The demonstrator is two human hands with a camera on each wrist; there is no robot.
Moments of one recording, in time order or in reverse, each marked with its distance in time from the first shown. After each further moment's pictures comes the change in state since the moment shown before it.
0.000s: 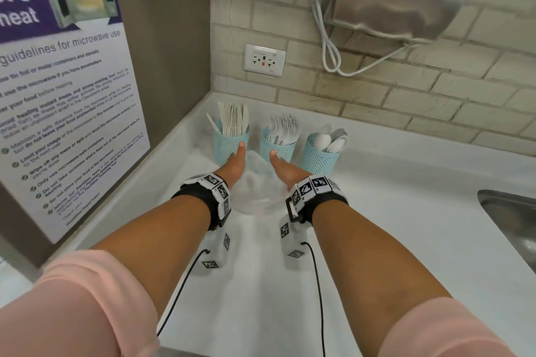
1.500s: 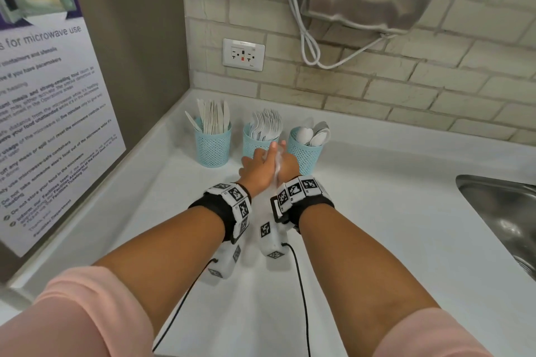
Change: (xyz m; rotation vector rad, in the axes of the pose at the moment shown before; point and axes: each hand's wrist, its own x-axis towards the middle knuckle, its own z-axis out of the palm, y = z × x) left_hand -0.005 -0.002 0.074 0.254 0.017 0.366; right_hand -0.004 0.012 -0.003 0.288 0.444 -0.116
